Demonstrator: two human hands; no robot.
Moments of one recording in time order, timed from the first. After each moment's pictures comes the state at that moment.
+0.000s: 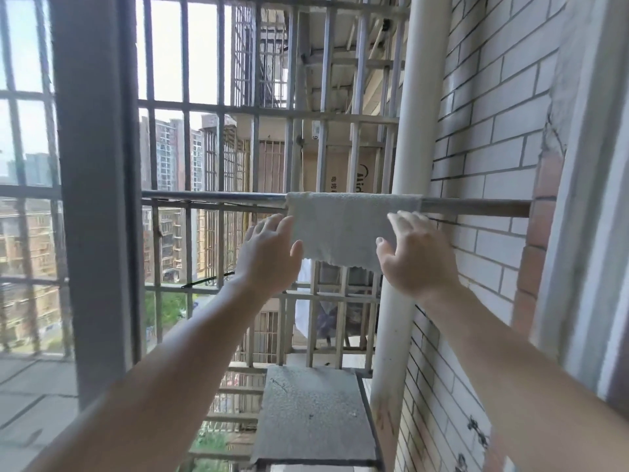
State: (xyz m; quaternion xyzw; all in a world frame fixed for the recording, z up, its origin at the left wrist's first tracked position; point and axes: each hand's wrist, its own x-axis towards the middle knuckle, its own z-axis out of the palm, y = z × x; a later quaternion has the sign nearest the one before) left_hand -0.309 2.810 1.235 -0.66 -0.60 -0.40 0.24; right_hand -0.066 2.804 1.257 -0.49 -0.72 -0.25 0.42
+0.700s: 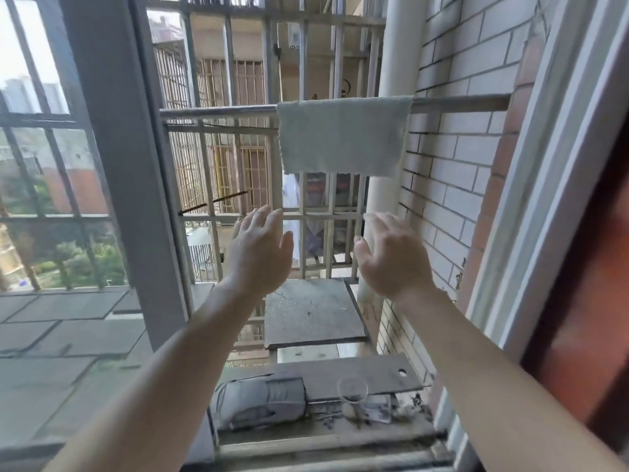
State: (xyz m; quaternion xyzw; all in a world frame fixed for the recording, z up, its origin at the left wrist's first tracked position) left_hand -0.317 2.698 1.118 -0.69 -0.61 -0.36 0.16; right_hand -0.098 2.693 1.125 -0.53 -0.74 -0.17 0.37
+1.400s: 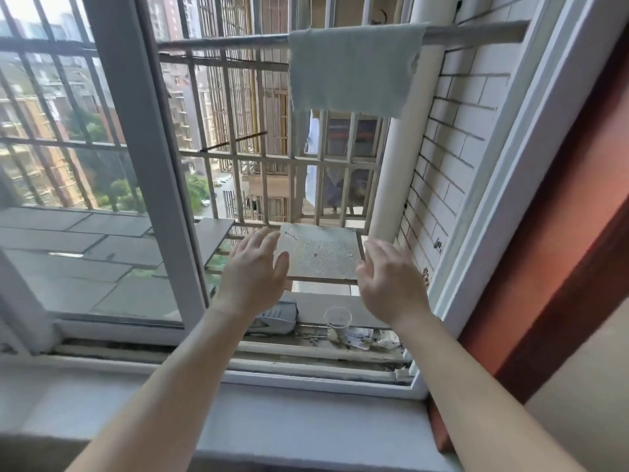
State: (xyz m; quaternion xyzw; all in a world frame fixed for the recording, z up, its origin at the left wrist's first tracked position) left_hand -0.263 2.590 1.016 -0.65 -0.70 -0.29 0.05; right_hand -0.034 2.624 1.027 -0.54 -0.79 -0.03 0.28
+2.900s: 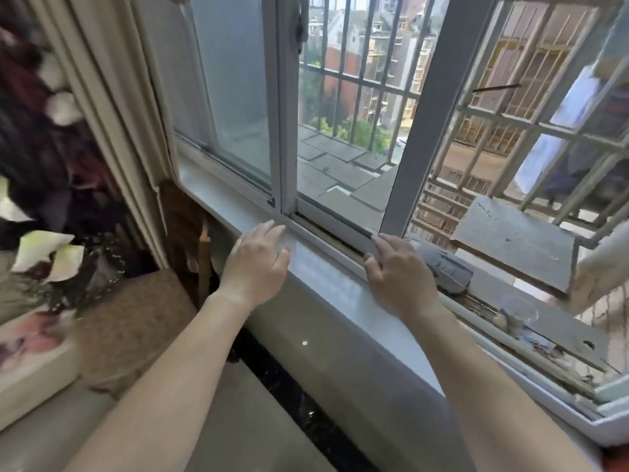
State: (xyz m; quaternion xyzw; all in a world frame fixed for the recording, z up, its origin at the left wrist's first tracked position) left_hand -0.406 2.289 0.955 -0.39 -0.88 -0.27 0.03; right_hand -0.237 2.463 0.974 -0.27 -0.94 0.11 0.16
